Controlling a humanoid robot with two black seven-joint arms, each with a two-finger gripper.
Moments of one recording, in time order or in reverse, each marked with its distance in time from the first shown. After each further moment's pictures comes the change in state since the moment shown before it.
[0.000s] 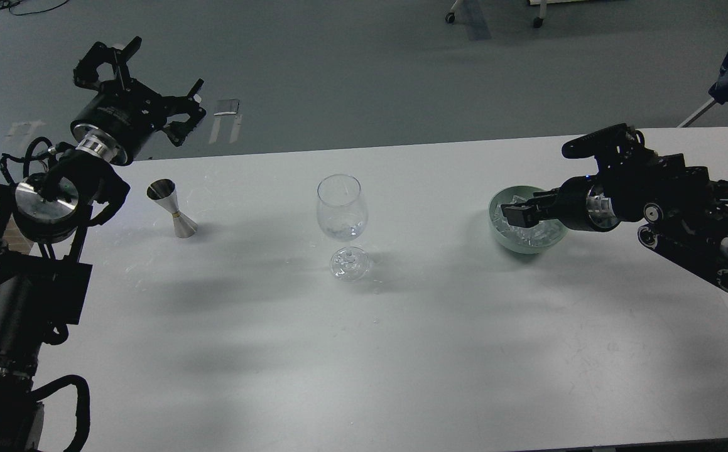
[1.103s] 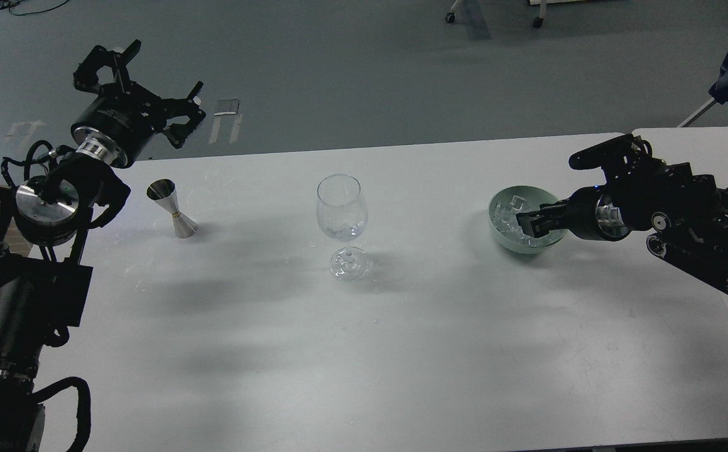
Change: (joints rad) left arm 0.008 -0.002 -0.006 0.000 -0.003 0.001 -0.001; right arm -0.002 -0.025 -0.046 -0.001 0.003 -0.003 -0.002
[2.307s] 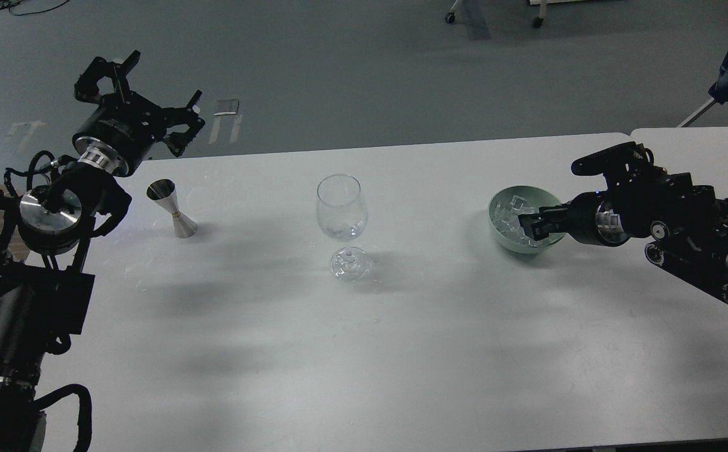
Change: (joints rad) left arm 0.025 -0.005 -0.002 0.002 -0.002 -0.007 -0.019; right arm -0.030 0.013 0.006 -0.028 0.000 -0.051 0.000
